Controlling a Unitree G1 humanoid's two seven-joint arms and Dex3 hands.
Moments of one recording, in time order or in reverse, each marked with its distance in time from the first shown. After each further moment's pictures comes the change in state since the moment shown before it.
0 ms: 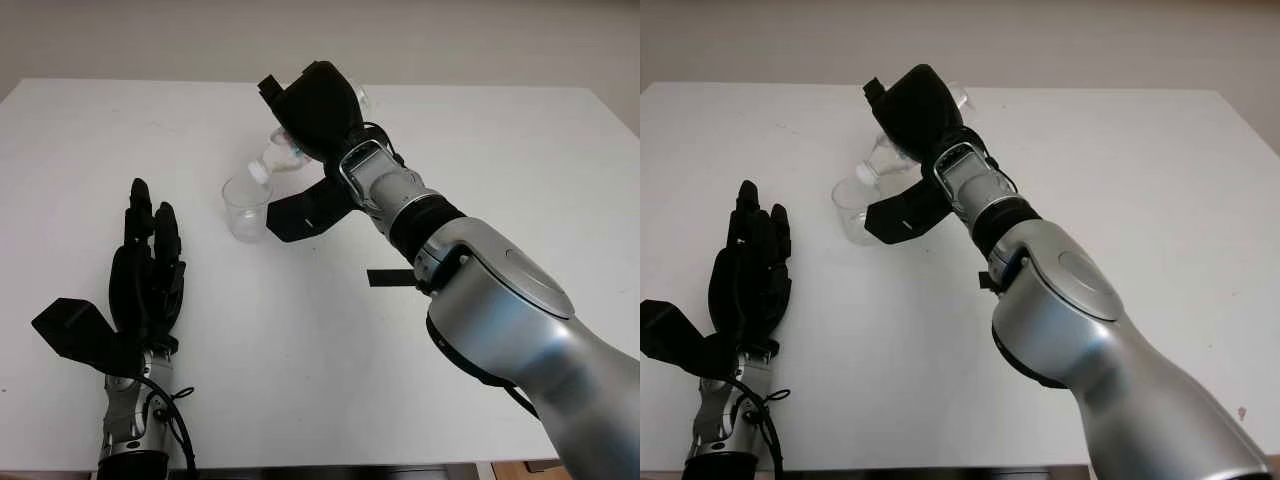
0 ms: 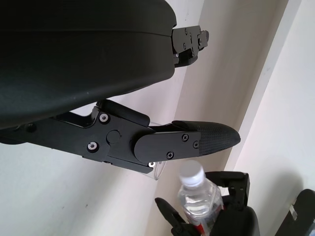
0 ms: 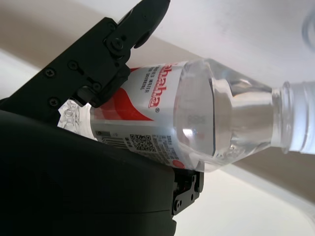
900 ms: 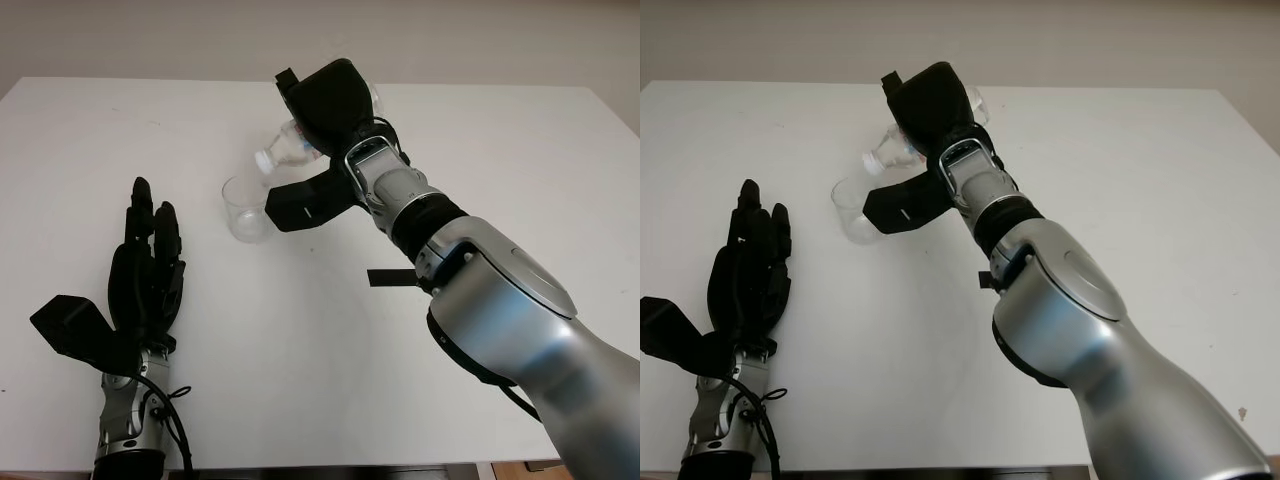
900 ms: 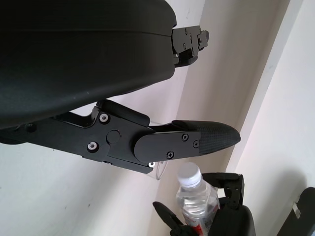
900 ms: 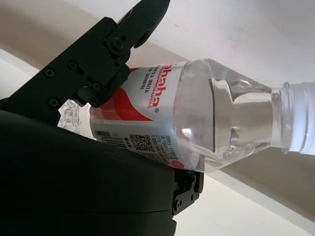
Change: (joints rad) left arm 0.000 0.006 0.002 -0.007 -0.001 0.013 -0.010; right arm 0.001 -0.003 0.033 -0.004 -0.050 0.031 0.070
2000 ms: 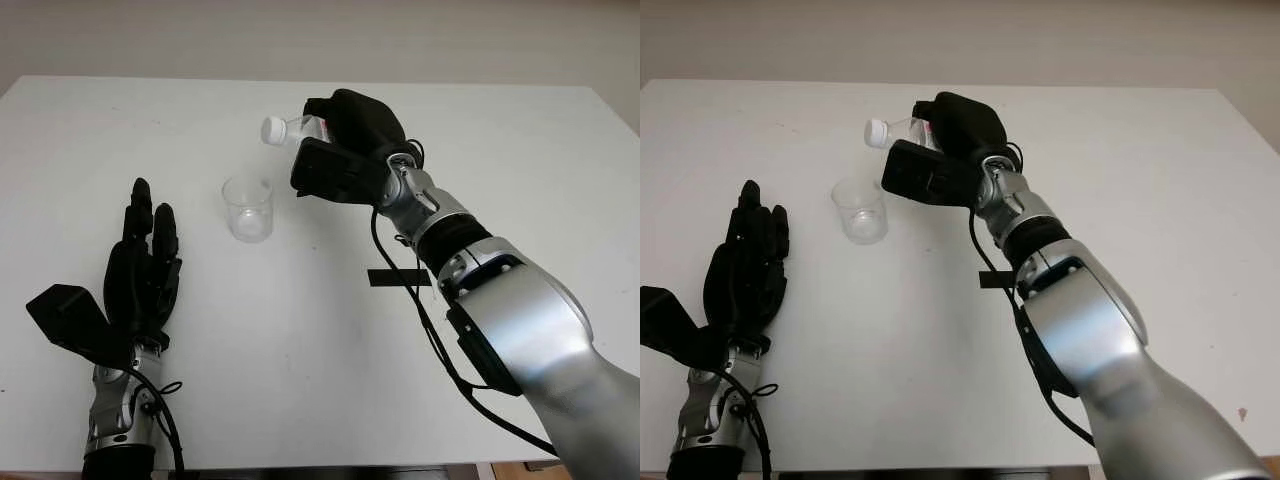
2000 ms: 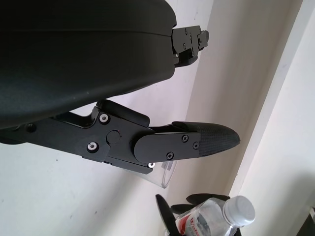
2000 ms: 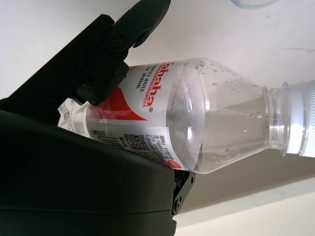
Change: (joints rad) left arm -0.020 0.043 0.007 0.004 0.000 0.065 0.003; right arm 0.103 -0.037 -0.428 -0.044 0.409 -0.212 0.113
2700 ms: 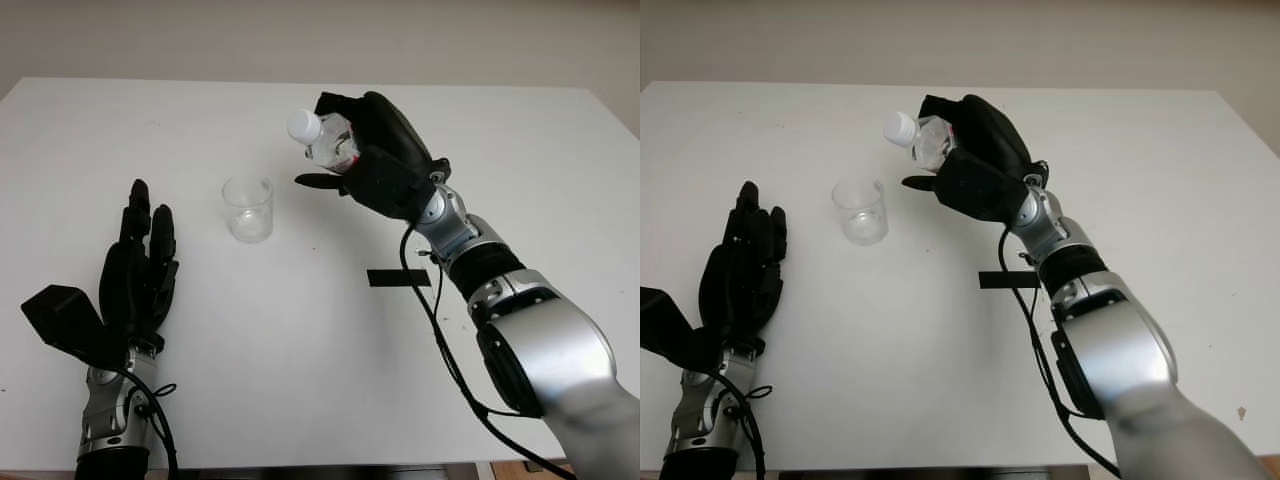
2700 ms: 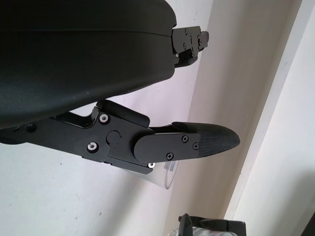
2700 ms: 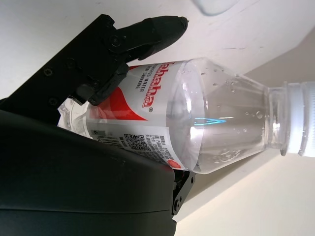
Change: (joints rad) left arm 0.003 0.028 0.002 0.000 0.000 0.014 -0.015; right arm 0.143 -0.110 -0.140 -0.109 0.141 -0.303 0.137
